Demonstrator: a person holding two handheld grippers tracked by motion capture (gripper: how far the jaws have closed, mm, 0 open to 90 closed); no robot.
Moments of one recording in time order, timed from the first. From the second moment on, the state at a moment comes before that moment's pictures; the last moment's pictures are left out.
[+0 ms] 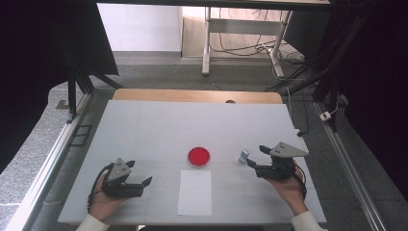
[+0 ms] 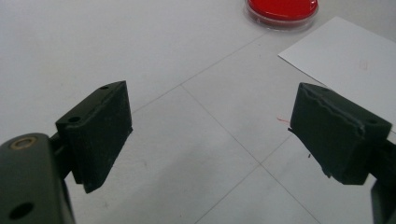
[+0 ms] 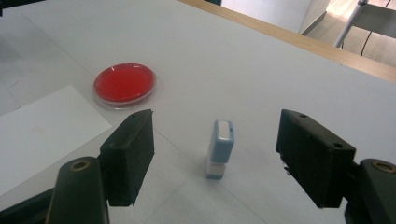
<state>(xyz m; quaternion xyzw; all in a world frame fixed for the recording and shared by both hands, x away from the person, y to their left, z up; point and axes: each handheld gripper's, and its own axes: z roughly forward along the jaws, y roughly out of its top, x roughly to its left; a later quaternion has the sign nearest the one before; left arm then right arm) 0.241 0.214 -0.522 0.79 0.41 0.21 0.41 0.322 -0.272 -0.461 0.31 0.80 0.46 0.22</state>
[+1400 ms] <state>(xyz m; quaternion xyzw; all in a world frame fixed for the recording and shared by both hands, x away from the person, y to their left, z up) 0.241 0.213 -0.526 0.80 0.40 0.21 0.40 0.362 -0.252 -0.488 0.33 0.83 0.41 0.19</state>
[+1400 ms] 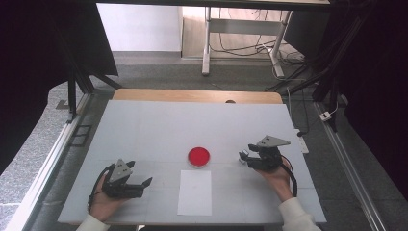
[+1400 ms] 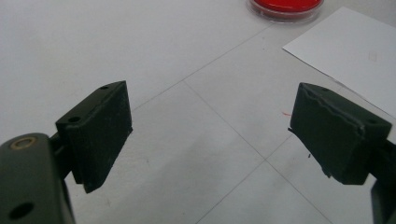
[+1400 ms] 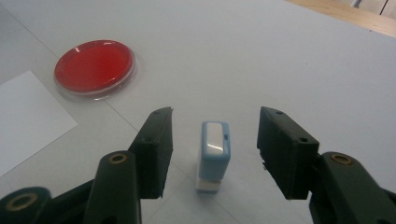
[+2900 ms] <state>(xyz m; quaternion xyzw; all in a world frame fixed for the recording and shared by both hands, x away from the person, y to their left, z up) 0.240 0.212 -0.527 0.80 0.41 0.21 0.40 0.356 -0.255 -0.484 0.32 0.82 0.44 0.20</state>
